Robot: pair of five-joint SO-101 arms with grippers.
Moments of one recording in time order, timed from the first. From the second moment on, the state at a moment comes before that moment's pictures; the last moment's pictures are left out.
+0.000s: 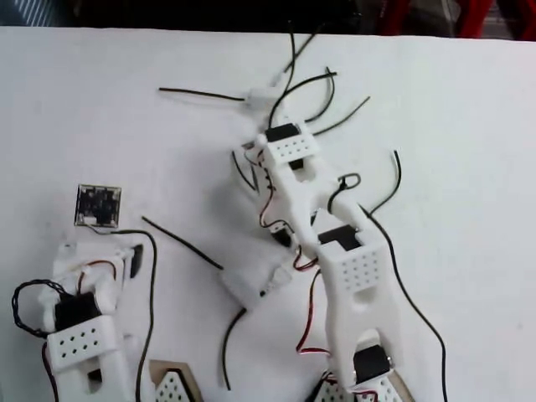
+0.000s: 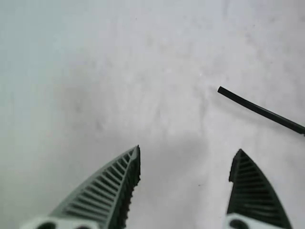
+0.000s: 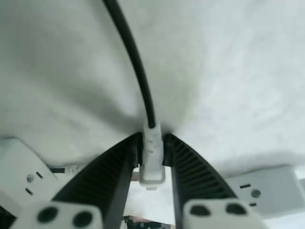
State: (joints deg) left arm -27.3 -70.1 86.6 44.0 -24.9; right arm -24.0 40.5 -17.8 96.9 9.3
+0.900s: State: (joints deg) left arm -27.3 -70.1 86.6 44.0 -24.9; right arm -22.9 37.1 -12.0 97.4 9.3
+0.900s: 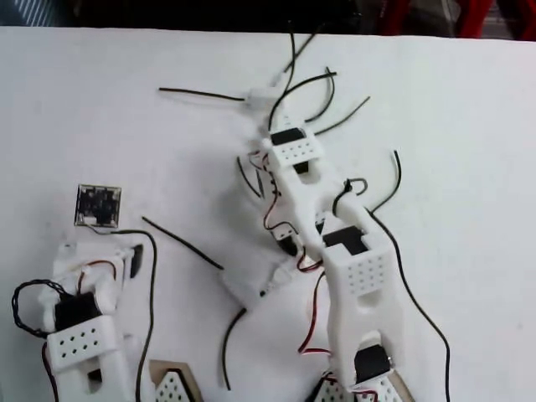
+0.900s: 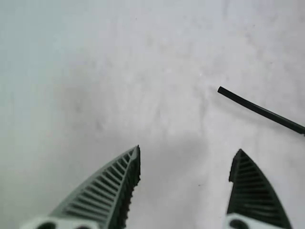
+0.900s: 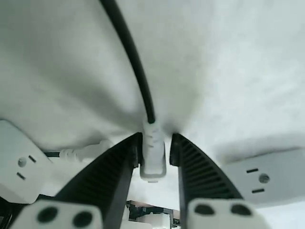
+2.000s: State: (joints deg) left arm -27.3 -70.1 86.6 44.0 -24.9; right arm -22.9 8.3 2.1 97.4 11.9
